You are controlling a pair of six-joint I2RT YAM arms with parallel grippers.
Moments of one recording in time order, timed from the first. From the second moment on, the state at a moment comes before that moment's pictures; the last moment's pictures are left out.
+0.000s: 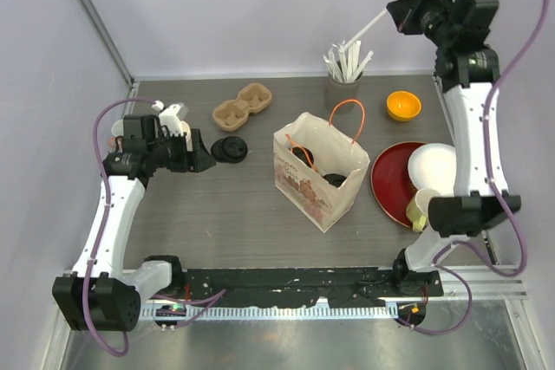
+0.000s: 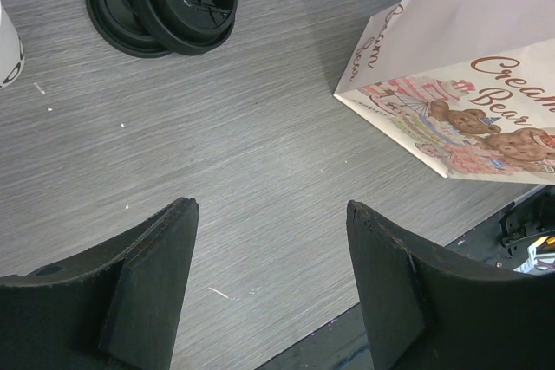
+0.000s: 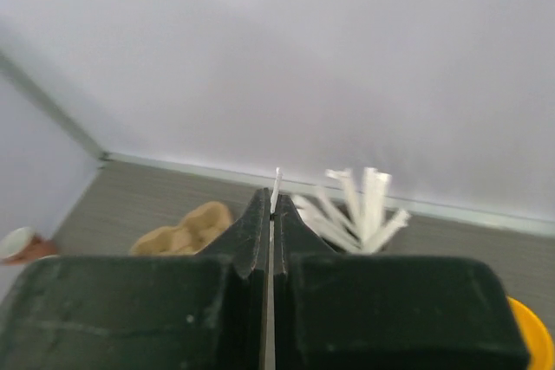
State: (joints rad) left arm -0.01 1.08 1.05 -0.74 0.52 -0.09; right arm 0.02 1.73 2.17 -0.48 -0.28 0.21
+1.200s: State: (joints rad) left arm -0.01 1.08 1.05 -0.74 0.54 -0.11; right arm 0.55 1.31 1.69 -0.75 -0.29 0.02
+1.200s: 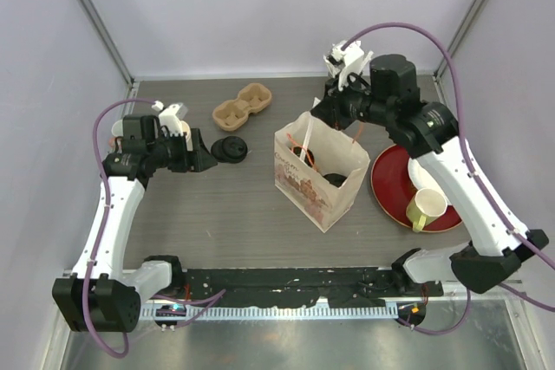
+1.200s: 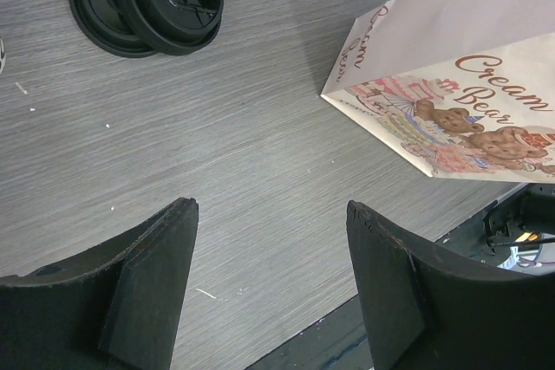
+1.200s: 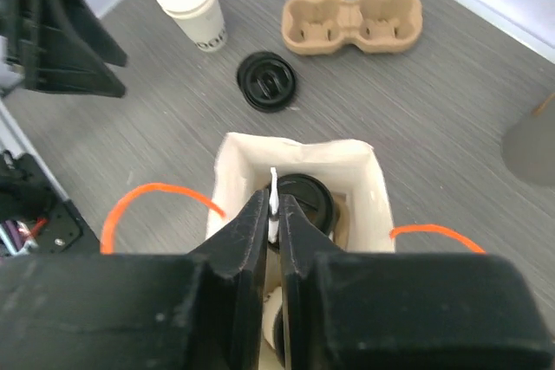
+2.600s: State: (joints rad) left arm -0.01 1.09 1.05 -0.74 0.54 -0.10; right arm 0.24 2.19 2.28 -0.66 -0.03 0.00
